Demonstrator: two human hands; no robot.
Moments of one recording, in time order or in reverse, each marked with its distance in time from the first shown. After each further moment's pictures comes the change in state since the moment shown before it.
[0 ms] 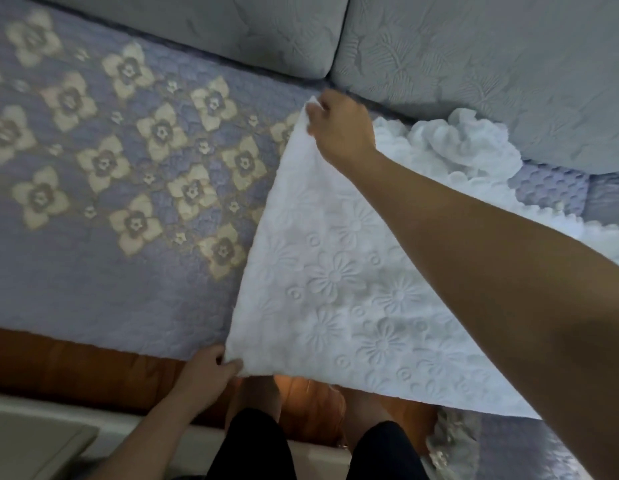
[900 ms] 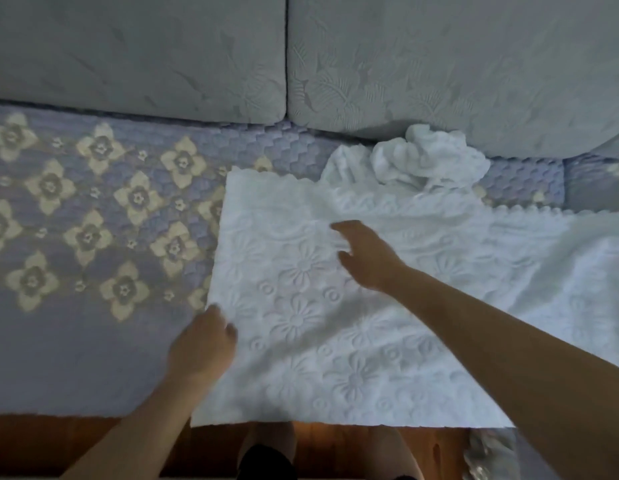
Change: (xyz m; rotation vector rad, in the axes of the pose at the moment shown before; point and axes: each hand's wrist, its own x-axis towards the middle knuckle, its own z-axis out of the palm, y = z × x) left_hand 0.033 0.119 -0.040 0.756 0.379 0.195; right_hand -0.112 0.126 -0.010 -0.054 -0.384 0.010
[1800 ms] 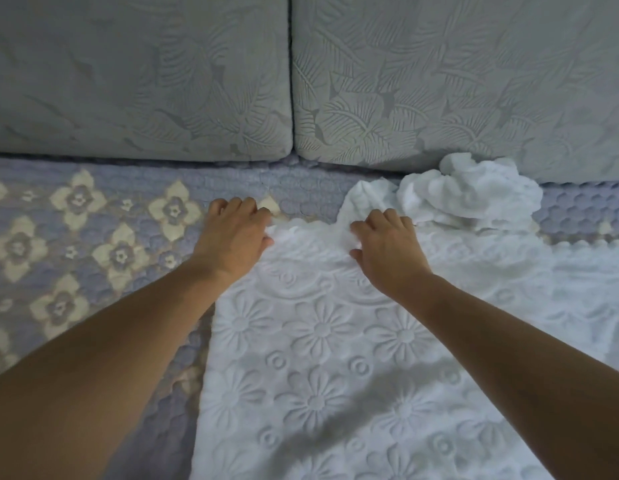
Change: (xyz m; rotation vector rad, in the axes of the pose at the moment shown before) left_hand 0.221 0.102 -0.100 0.453 0.536 0.673; right_hand 0.105 0.013 -0.010 -0.570 0.295 -0.049
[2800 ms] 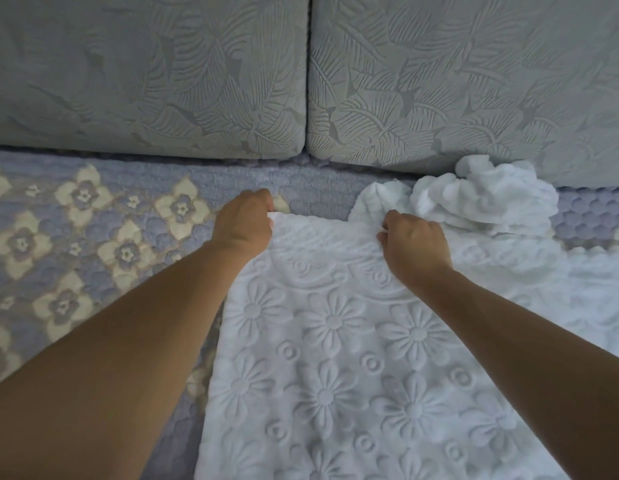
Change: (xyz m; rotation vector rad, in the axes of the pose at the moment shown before) left_hand 0.029 -0.007 0.007 -0.453 -0.169 -0.336; right_hand 0.013 0.012 0.002 0.046 -0.017 0.213
